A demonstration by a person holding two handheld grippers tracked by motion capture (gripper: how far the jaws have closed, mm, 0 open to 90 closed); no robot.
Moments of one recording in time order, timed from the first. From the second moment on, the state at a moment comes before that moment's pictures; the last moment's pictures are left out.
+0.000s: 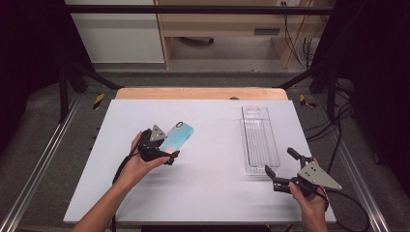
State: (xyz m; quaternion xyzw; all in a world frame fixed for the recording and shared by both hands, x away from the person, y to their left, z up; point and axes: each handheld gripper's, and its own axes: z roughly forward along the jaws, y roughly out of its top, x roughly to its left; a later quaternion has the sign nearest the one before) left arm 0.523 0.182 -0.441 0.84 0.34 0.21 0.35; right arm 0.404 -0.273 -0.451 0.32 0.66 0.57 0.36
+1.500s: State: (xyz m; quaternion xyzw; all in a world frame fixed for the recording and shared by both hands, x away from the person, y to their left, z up) left arm 0.570 0.177 -0.455 0.85 0.38 0.18 0.33; right arm 0.404 -0.275 -0.450 0.32 0.66 0.57 0.36
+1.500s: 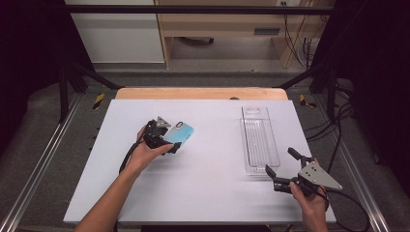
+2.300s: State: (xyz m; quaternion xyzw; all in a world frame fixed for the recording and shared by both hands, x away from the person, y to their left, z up) left arm 0.578 0.174 -0.466 0.84 0.39 0.17 0.33; right arm 0.405 -0.273 -0.451 0.32 0.67 0.57 0.36
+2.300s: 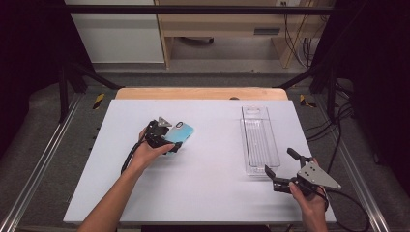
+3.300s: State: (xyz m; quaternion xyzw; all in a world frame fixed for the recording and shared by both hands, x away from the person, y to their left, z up) left arm 0.581 0.179 -0.479 0.84 0.41 0.15 0.31; right arm 0.405 -0.273 -0.452 0.32 0.67 0.57 0.35
